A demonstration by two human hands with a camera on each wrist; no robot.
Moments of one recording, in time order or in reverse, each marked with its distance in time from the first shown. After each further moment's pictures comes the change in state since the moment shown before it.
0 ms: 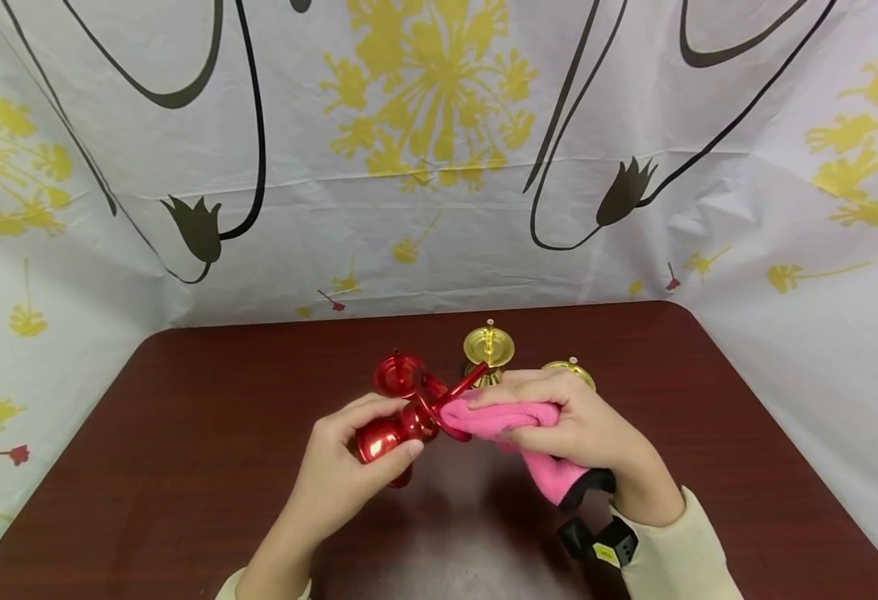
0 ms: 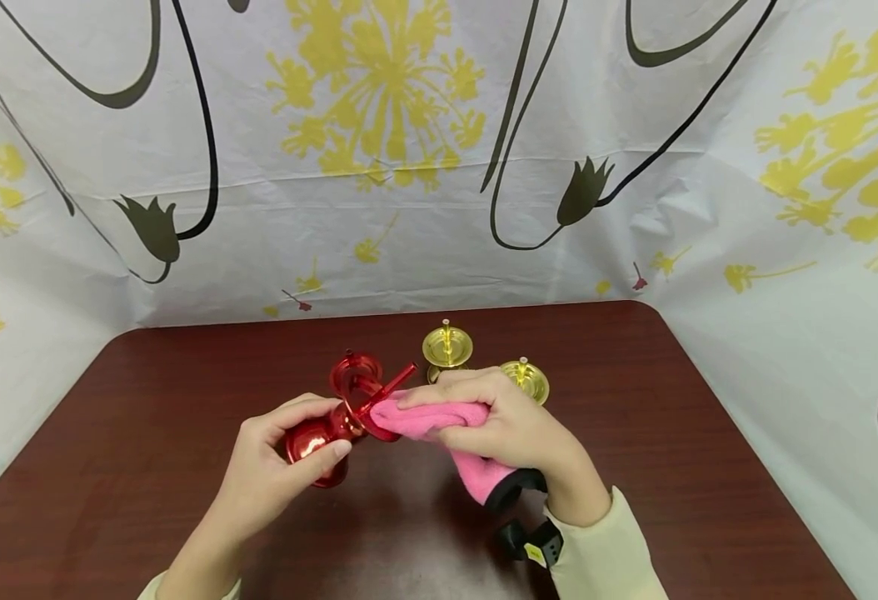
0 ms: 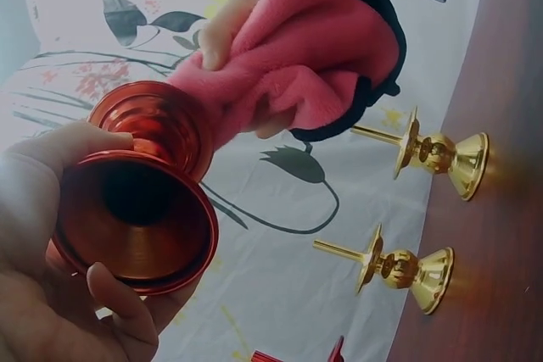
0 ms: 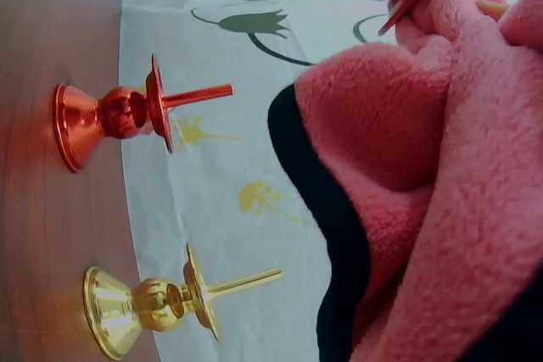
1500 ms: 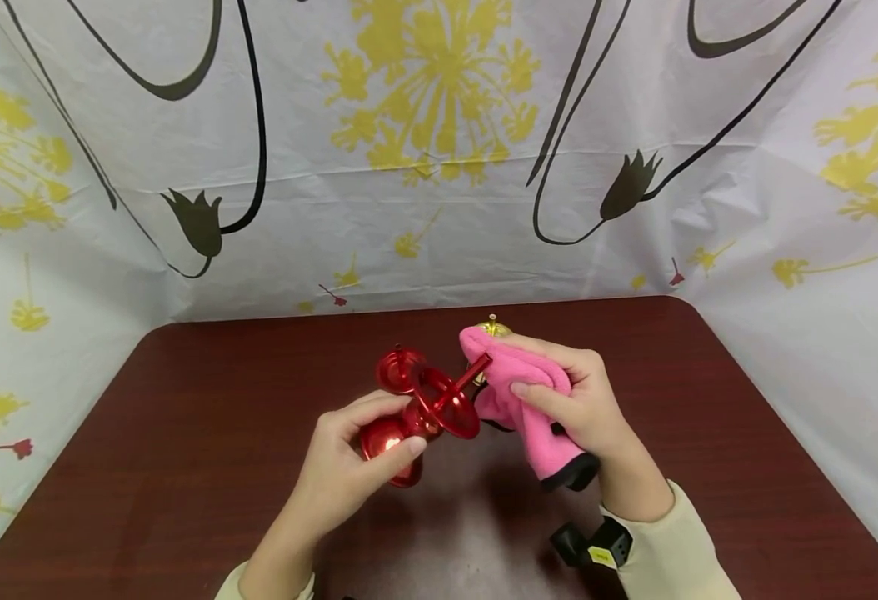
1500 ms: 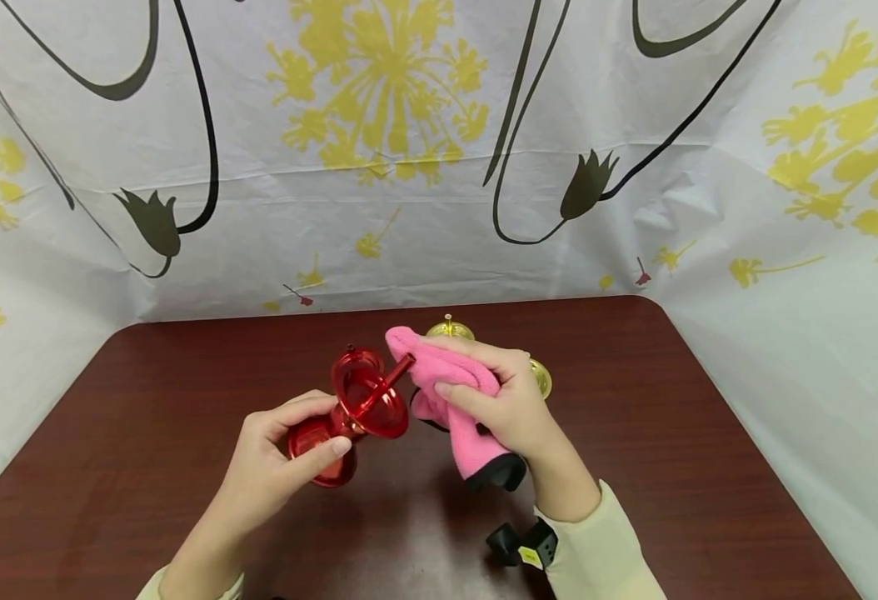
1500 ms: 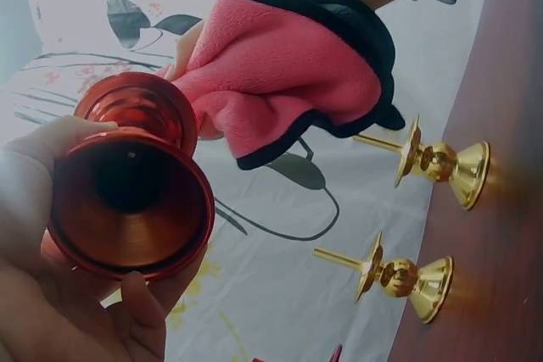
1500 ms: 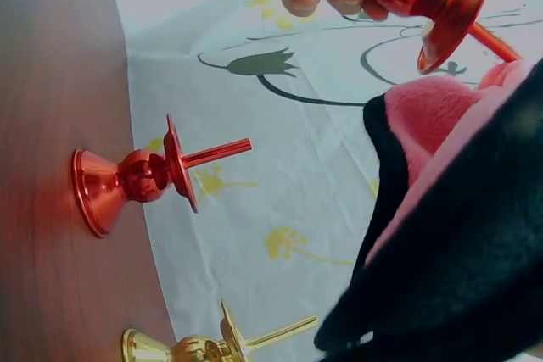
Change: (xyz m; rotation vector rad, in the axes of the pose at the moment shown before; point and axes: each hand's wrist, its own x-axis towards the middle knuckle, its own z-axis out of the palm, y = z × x) left_hand 0.001 0.000 -0.002 -0.084 -0.038 0.039; right_hand 0.006 -0.001 0.008 0.144 0.417 0.000
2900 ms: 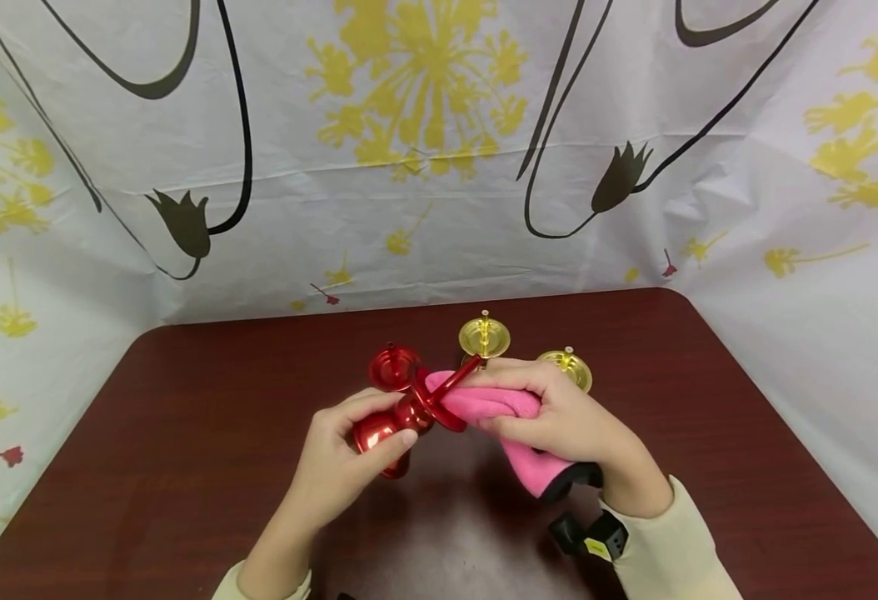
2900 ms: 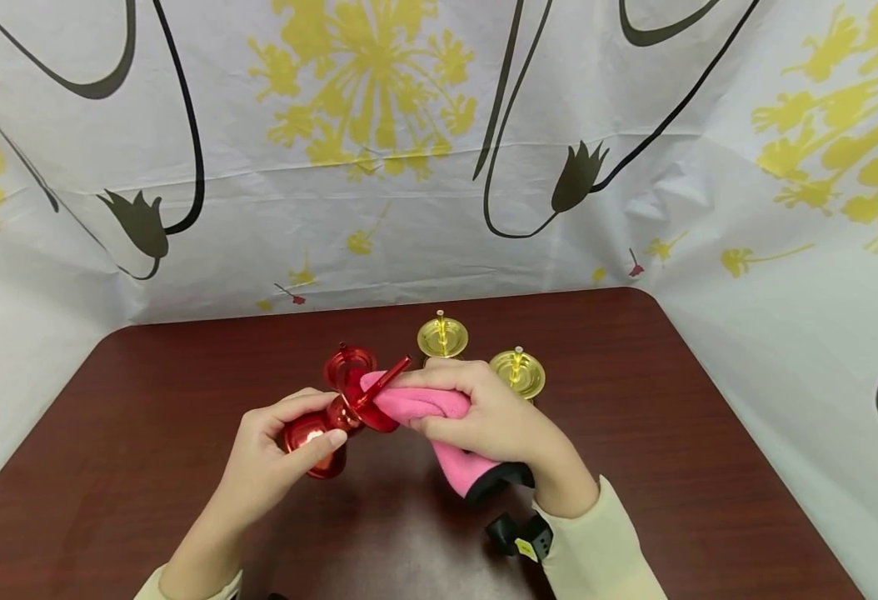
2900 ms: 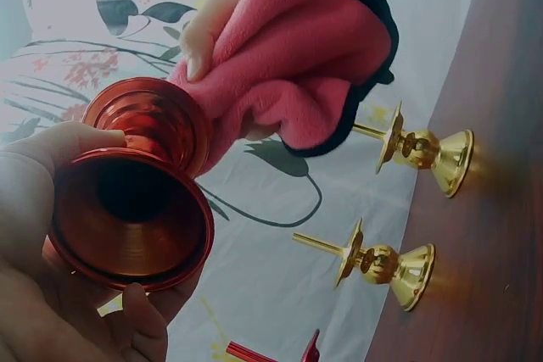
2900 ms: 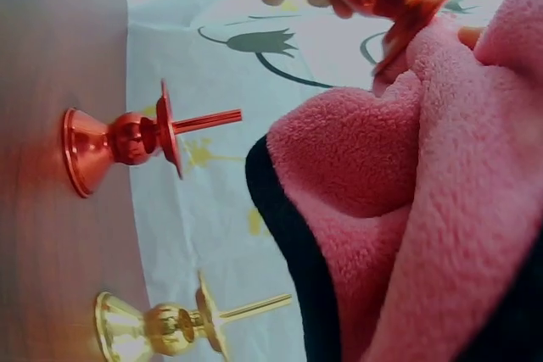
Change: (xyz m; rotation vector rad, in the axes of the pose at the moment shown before) left_hand 0.003 -0.014 0.001 0.056 0.011 -0.020; right_hand -0.001 -0.005 0.000 -0.189 -0.377 0.211
